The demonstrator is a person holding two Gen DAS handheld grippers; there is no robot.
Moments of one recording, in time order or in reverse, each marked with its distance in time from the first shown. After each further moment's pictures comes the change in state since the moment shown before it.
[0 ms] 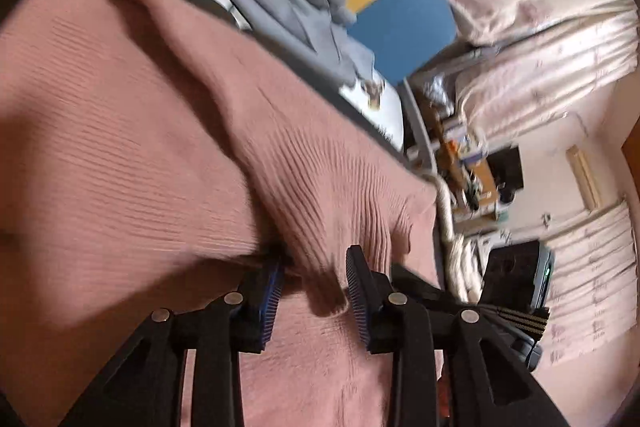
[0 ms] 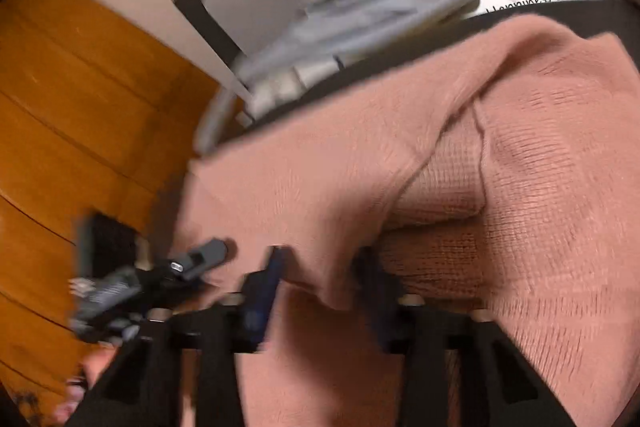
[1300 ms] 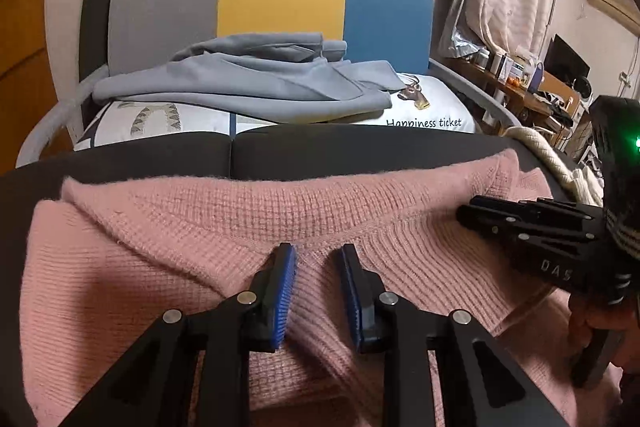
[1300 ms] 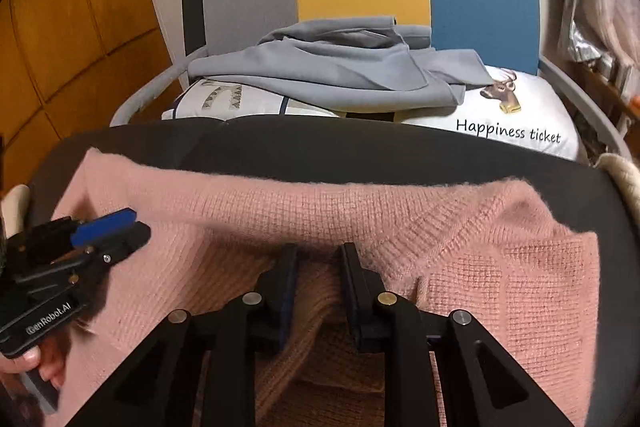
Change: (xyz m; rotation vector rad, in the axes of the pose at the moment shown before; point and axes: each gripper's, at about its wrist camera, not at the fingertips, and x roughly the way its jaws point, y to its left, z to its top) left arm 0.038 -0.027 0.000 0.505 -0.206 0.417; right arm 0.018 0.010 0.034 -0.365 -0.172 -0.376
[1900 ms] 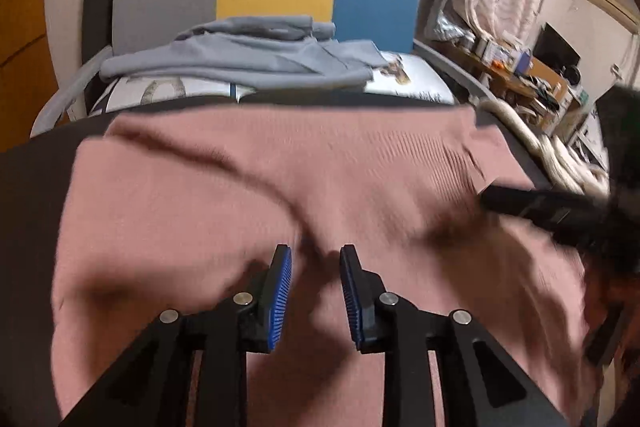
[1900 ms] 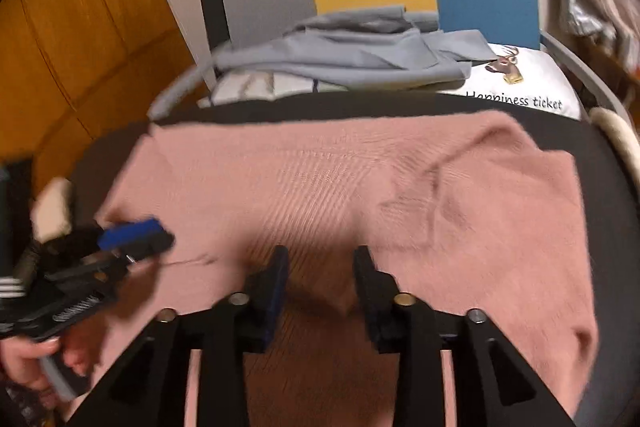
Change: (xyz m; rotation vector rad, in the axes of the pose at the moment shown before) left arm -0.084 -0.006 -0.048 0.015 0.103 -0.027; right arm -0.084 0.018 -0.045 0.083 0.028 0.117
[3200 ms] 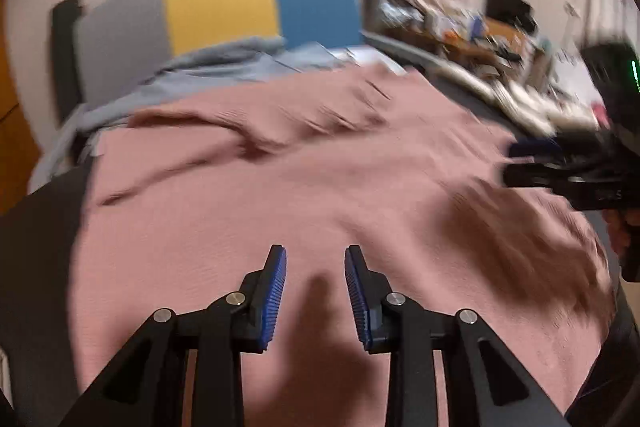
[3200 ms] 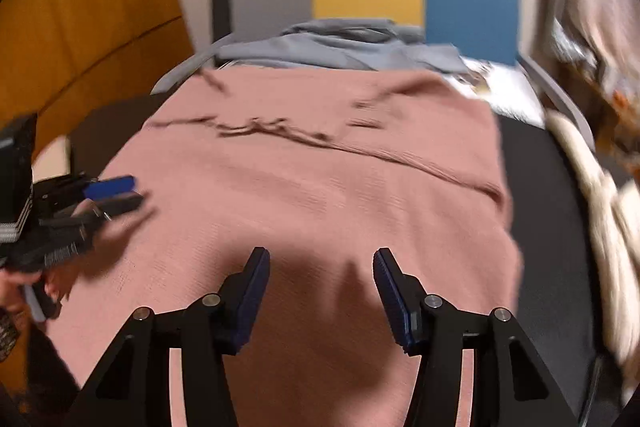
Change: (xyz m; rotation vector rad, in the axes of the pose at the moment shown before) left arm -0.038 -0.054 -0.070 0.266 -0.031 -0.011; right arm -0.047 -0.003 -0.055 -0.141 0.014 -0.091
